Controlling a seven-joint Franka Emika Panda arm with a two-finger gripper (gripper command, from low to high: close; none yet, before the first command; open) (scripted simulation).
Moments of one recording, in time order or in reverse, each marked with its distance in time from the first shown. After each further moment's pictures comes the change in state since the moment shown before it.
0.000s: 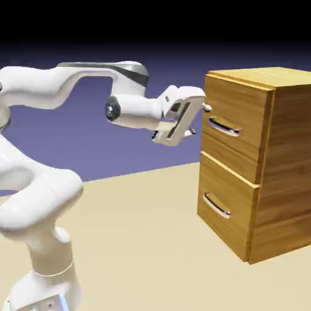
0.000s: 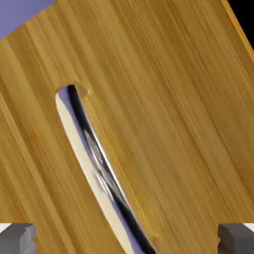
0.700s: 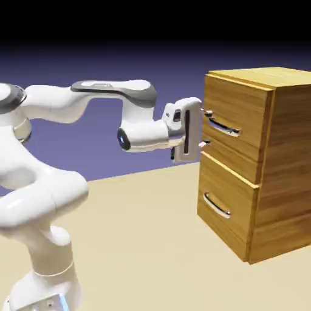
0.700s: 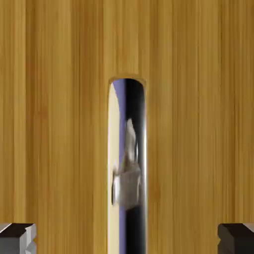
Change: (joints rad) arm -0.332 -0.086 0.302 0.149 0.603 -0.095 -0.707
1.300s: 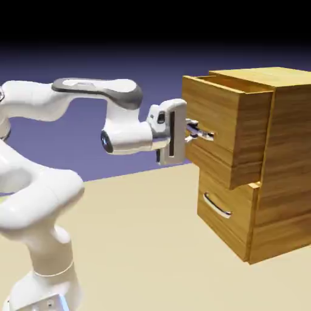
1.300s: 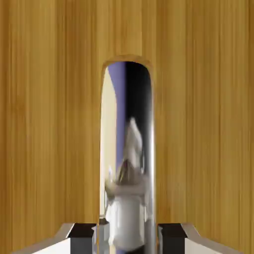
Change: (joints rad) arm 0.445 -0.046 -0.253 -0.284 -0.010 0.114 -0.116
